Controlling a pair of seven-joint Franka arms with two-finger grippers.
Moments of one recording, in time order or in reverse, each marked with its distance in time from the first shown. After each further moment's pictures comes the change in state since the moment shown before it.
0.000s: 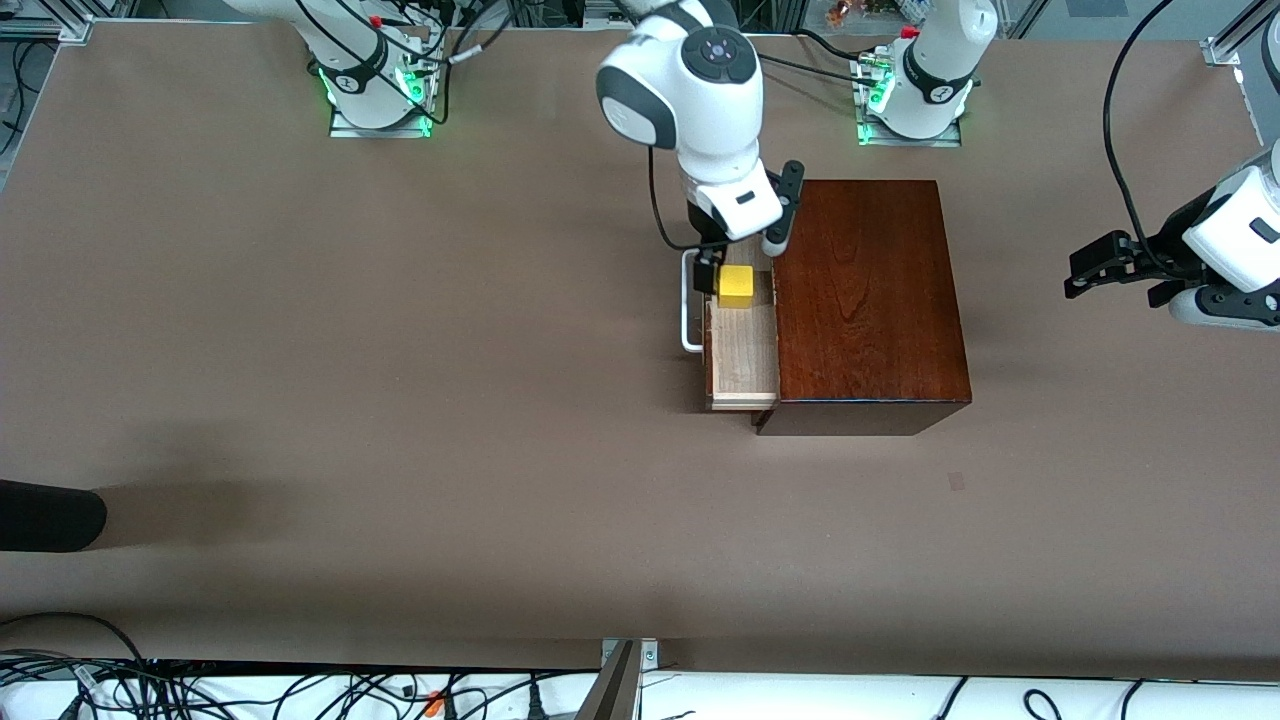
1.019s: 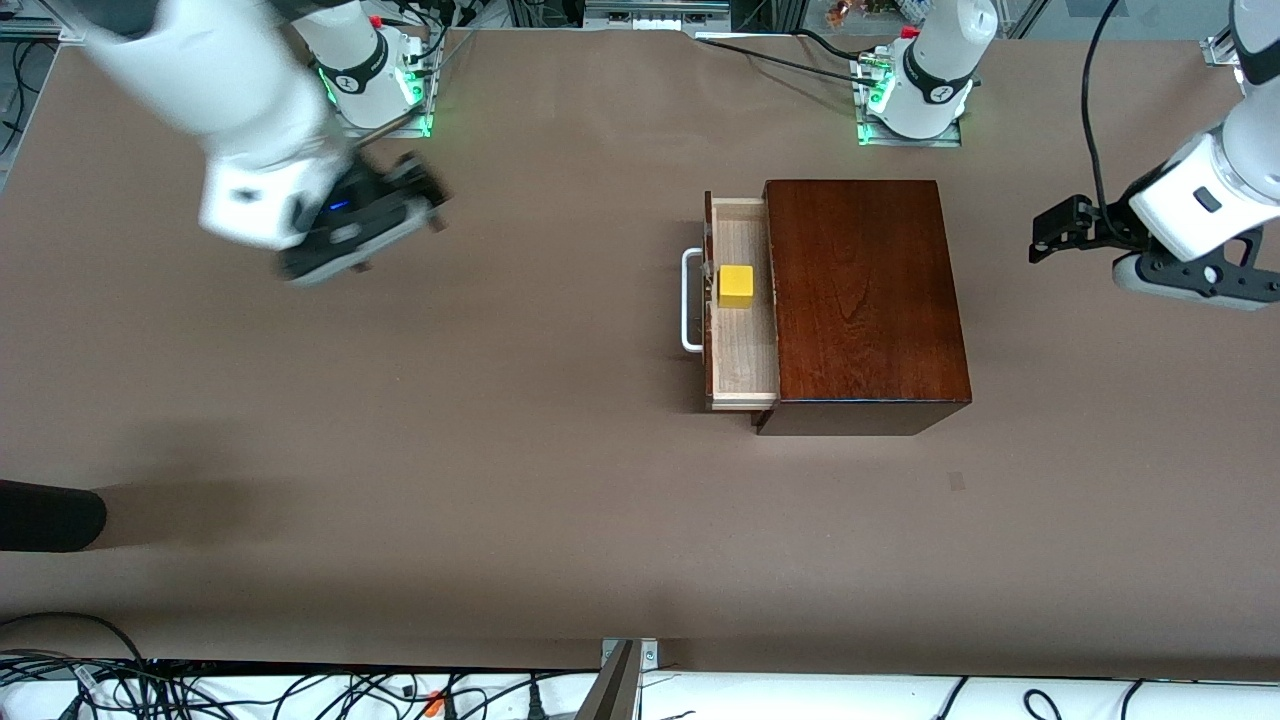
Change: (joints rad) left arm -0.058 -0.070 -0.013 -0.067 0.000 -0.039 0.005; right arm -0.429 -0.579 -0.007 -0.332 0.163 -0.438 0.258
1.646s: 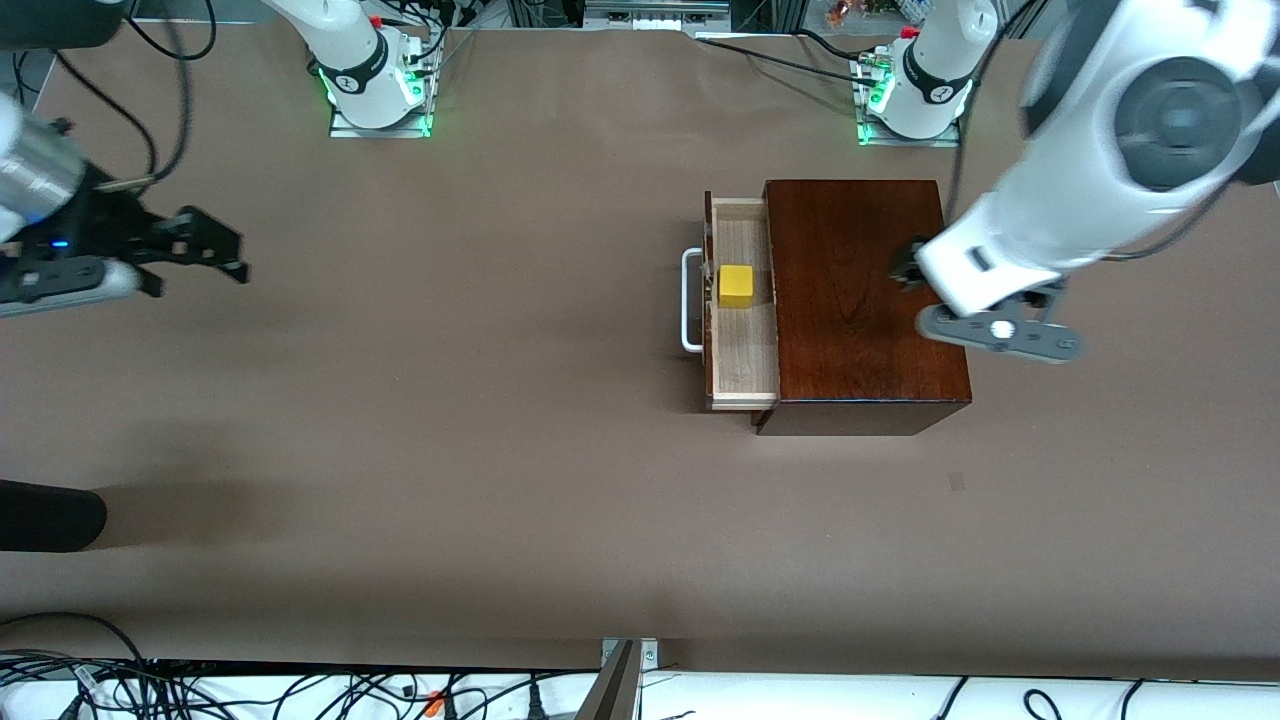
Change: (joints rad) left arm 0.010 0.338 -0.264 0.479 0.119 -0.276 -0.155; right arm -0.331 -0.037 -0.036 0.004 -0.008 -0.003 0.054
